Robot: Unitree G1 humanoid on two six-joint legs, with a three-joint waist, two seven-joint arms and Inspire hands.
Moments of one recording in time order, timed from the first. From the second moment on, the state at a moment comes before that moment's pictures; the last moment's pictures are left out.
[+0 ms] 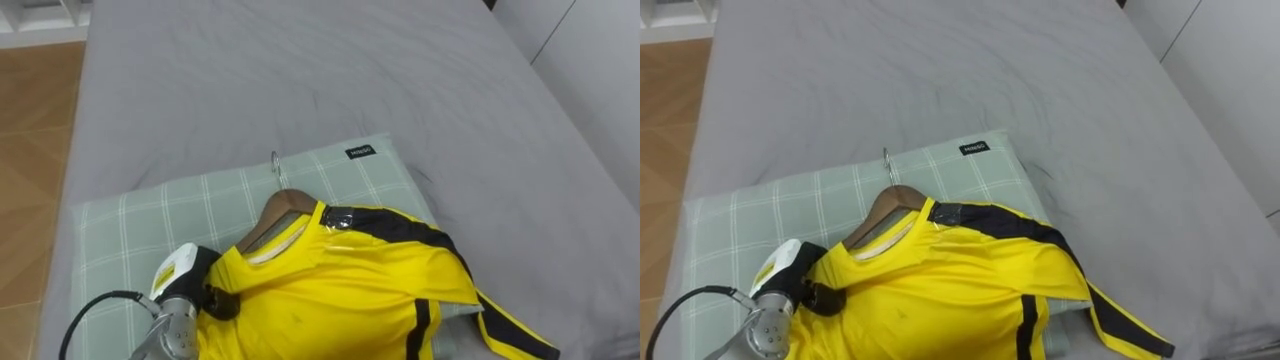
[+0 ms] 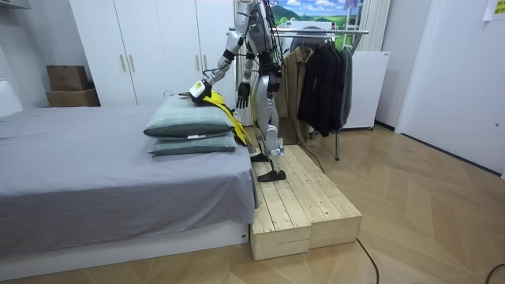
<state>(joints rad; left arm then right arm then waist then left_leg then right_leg) -0.57 0.22 -0.20 1.23 0.43 -0.09 0.34 -0.31 -0.19 0.29 1.36 0.16 -0.04 0.03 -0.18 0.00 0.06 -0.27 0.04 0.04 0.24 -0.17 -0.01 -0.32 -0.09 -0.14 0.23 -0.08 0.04</state>
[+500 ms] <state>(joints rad) -0.50 0.24 -0.16 1.02 0.56 -0.09 0.49 -0.23 -0.20 0.28 1.37 0.16 -0.05 0.00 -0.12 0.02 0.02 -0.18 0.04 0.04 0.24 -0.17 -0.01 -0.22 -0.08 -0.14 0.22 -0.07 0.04</state>
